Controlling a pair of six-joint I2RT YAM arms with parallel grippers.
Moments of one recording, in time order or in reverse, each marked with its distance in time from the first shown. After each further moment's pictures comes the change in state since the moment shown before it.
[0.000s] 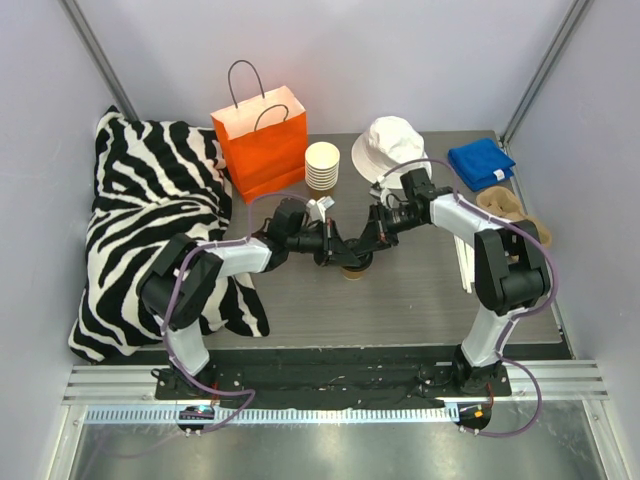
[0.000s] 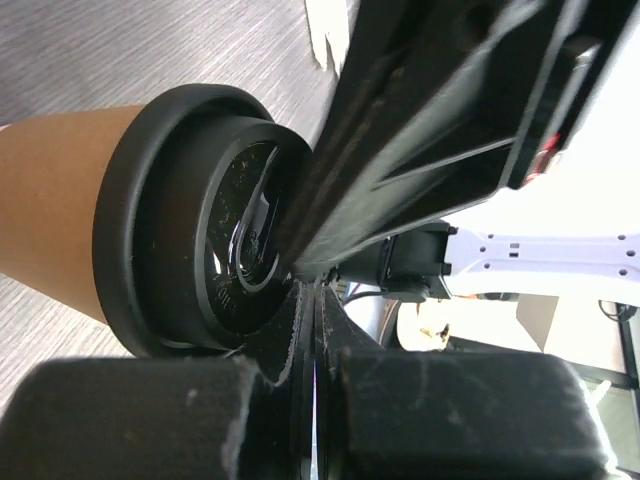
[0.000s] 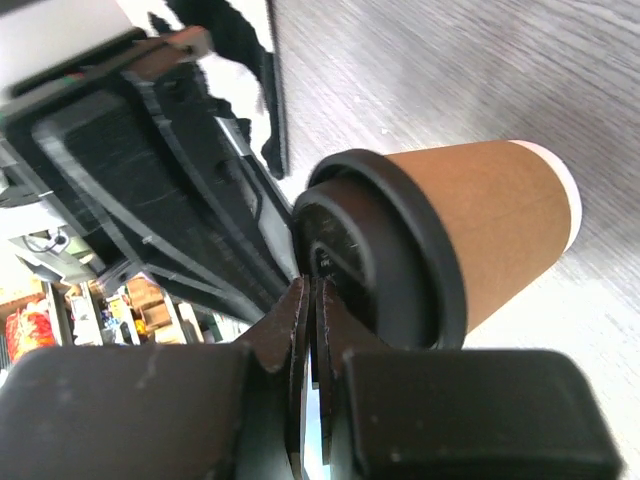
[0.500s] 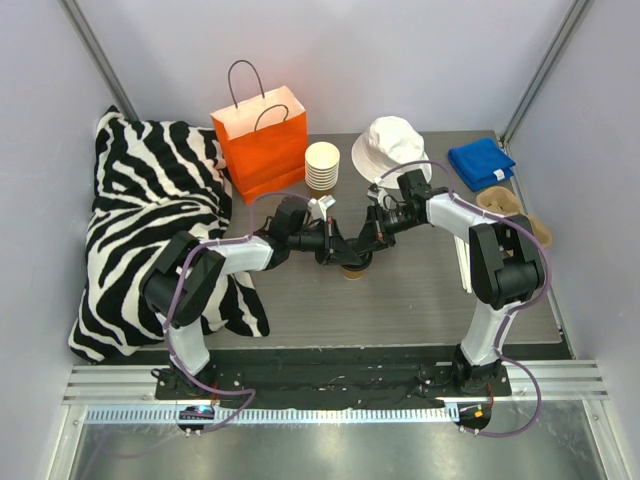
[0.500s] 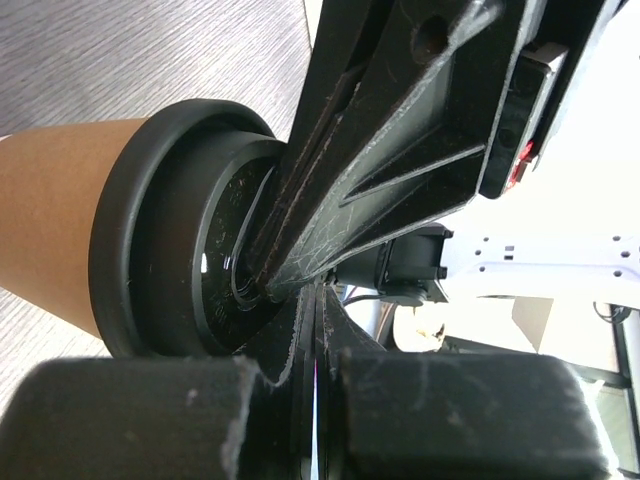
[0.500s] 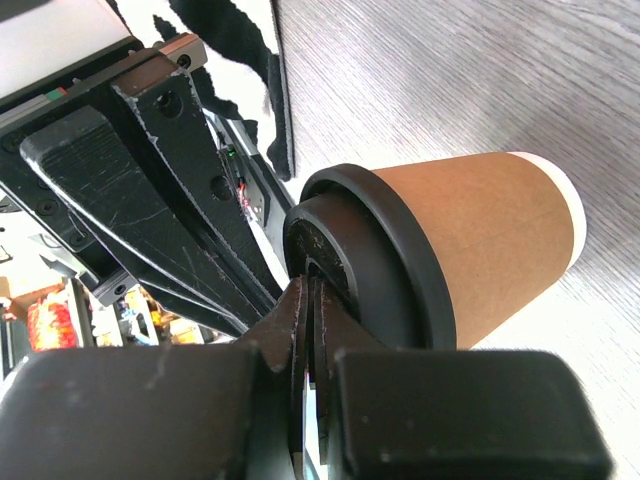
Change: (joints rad) left arm 0.009 0.029 0.023 -0.011 0.006 -0.008; right arm 0.009 0.059 0.011 0.018 -0.011 0.005
